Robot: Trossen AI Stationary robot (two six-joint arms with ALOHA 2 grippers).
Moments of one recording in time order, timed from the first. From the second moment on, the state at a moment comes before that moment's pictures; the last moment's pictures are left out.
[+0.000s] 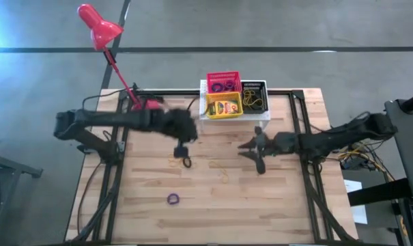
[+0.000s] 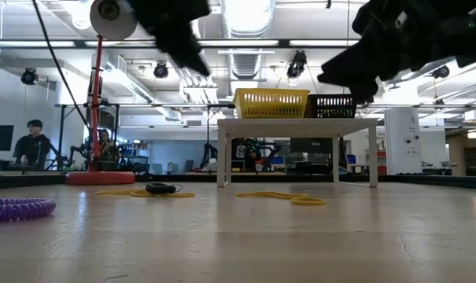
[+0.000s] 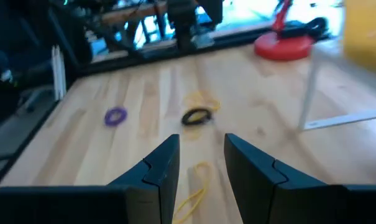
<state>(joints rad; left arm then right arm) 0.12 1.44 1.18 -0.57 0.04 0.19 0.09 1.04 0.35 0.42 0.11 0.26</state>
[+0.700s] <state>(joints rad) -0.04 1.28 0.39 0.26 -0.21 -0.24 0.23 1.75 0.69 0.36 0.33 0.34</state>
